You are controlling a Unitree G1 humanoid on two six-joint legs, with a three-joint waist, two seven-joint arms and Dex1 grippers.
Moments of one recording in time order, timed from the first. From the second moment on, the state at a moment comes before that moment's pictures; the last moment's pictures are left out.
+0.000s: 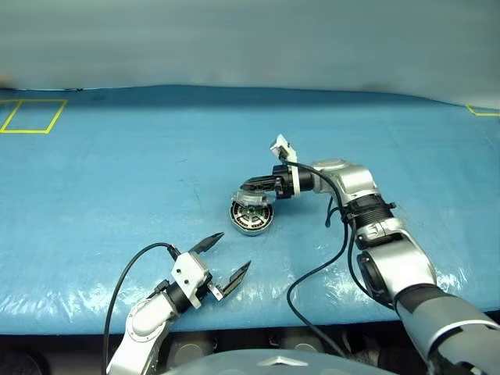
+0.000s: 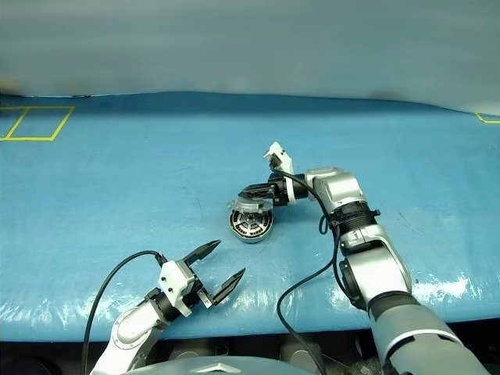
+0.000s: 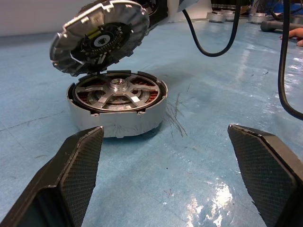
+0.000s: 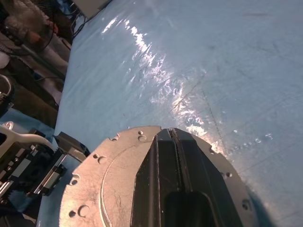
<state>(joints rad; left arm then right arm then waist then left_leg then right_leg) 0.36 0.30 -0.26 -0.20 -0.14 -0.26 -0.60 -0.81 -0.31 0.19 0.58 0.29 0.66 1.28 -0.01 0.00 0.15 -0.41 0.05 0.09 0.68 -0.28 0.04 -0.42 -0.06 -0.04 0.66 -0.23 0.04</state>
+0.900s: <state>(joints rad) 0.32 0.30 -0.22 -0.14 -0.16 -0.29 -0.59 -0.16 -0.21 0.23 -0.43 0.12 0.74 0.45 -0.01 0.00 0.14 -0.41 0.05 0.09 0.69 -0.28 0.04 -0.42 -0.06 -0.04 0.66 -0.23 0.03</state>
